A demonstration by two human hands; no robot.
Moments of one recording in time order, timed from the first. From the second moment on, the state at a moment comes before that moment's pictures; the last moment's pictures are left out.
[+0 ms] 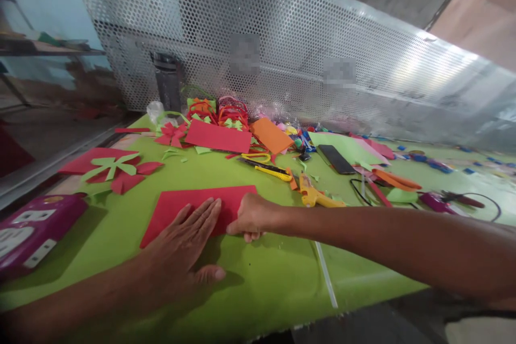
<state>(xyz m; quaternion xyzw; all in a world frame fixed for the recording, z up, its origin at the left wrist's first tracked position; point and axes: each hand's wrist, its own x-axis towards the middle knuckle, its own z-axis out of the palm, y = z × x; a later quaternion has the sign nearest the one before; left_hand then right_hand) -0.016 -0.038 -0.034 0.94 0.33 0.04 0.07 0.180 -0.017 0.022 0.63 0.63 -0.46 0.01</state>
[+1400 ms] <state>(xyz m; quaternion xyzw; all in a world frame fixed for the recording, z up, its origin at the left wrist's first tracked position) -0.026 -0.030 0.005 0.95 0.29 -0.02 0.15 0.196 -0.026 -0.031 0.37 0.91 -0.02 -0.17</state>
